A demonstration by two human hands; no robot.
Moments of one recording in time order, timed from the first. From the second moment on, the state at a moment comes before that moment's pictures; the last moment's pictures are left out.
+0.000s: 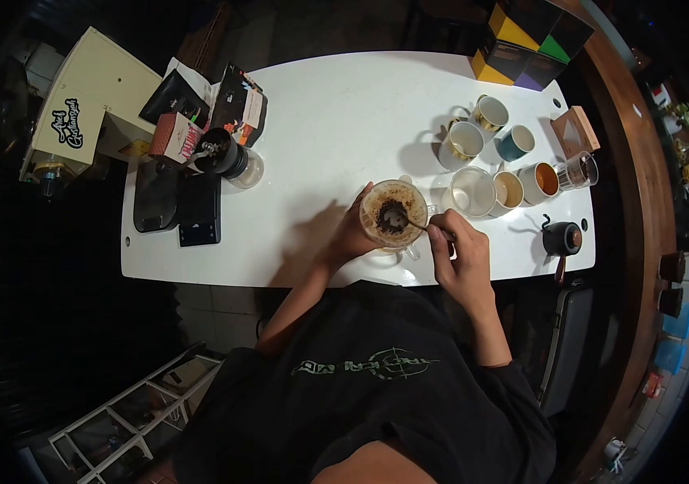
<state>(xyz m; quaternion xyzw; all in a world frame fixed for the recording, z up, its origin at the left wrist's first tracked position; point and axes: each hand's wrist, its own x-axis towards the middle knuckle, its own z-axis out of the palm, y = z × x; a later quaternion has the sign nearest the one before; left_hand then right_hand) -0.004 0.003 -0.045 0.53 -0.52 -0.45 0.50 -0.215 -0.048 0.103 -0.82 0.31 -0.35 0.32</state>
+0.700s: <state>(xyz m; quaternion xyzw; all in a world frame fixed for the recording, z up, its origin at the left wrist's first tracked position) -0.005 0.003 -0.047 0.54 -0.52 -0.43 0.50 -0.220 -0.044 0.098 -0.83 0.28 -0.35 0.34</state>
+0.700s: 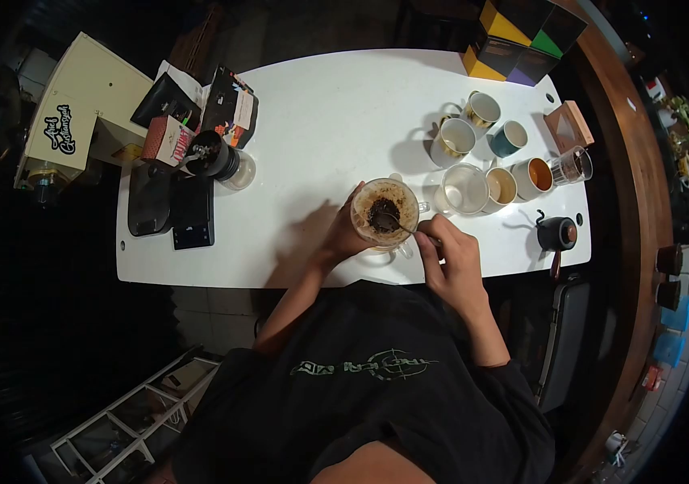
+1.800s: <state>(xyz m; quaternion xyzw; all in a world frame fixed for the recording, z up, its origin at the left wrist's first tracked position) -0.005 0.000 -0.041 0.54 -0.55 -0.41 0.49 -0.209 -0.034 0.091 -0.86 0.29 -0.35 0.24</state>
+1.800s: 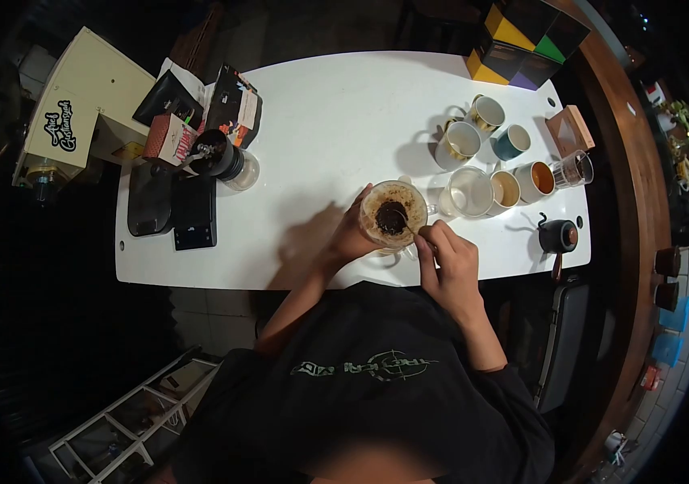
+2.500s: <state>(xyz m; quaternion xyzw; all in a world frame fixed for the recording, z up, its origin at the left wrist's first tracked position) -0.004 0.001 -0.044 0.54 -0.52 -0.44 0.49 -0.210 -0.032 0.092 -0.87 0.28 -0.35 0.22</state>
